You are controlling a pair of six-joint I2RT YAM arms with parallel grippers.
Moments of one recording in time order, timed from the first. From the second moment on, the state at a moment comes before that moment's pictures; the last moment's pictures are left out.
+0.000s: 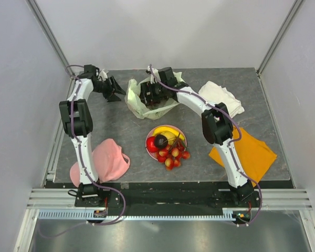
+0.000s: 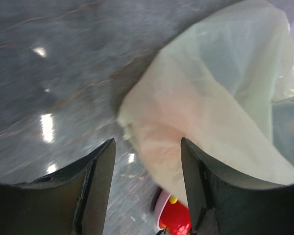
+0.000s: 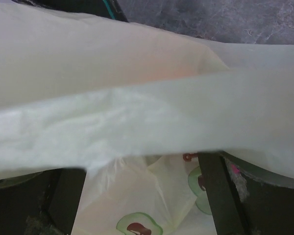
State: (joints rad) left arm 0.11 2.38 2.04 -0.79 0.74 -0.37; right arm 0.55 2.44 2.13 -0.30 -0.55 0.26
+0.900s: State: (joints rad) left arm 0.07 2.43 1.94 -0.73 0.92 -0.43; right arm 0.61 2.53 2.20 -0.33 -0.41 0.28
